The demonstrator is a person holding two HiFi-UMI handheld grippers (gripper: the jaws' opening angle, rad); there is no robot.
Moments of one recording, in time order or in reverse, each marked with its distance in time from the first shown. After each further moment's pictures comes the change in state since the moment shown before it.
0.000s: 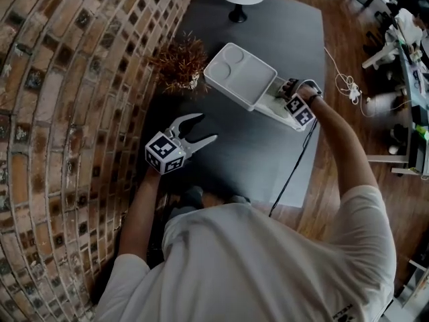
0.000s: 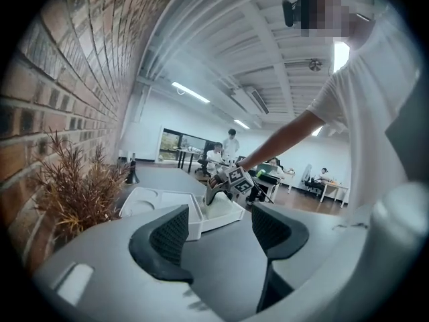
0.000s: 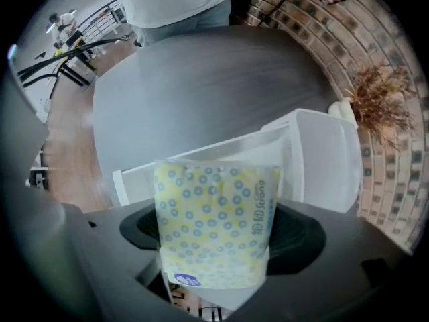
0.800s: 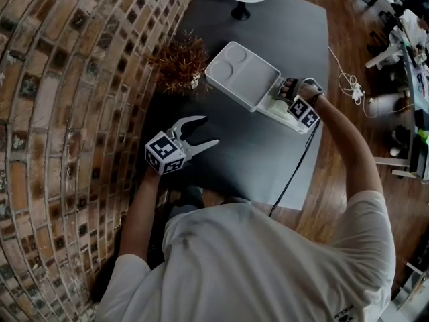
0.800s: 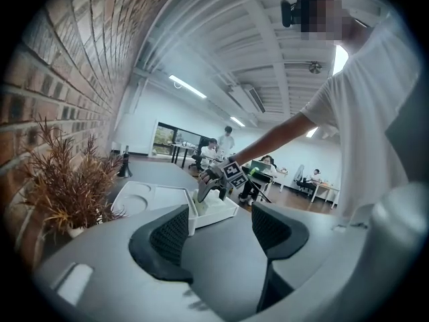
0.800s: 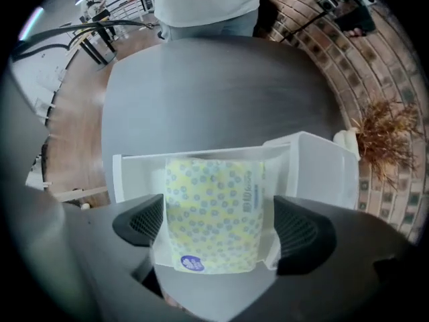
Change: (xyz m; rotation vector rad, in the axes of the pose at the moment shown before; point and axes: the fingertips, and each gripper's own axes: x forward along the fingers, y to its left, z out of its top) left arm 0.007 -0.003 -0.005 -0.026 0.038 -0.063; right arm -0.004 -0.006 0.009 -0.197 -0.060 -0.031
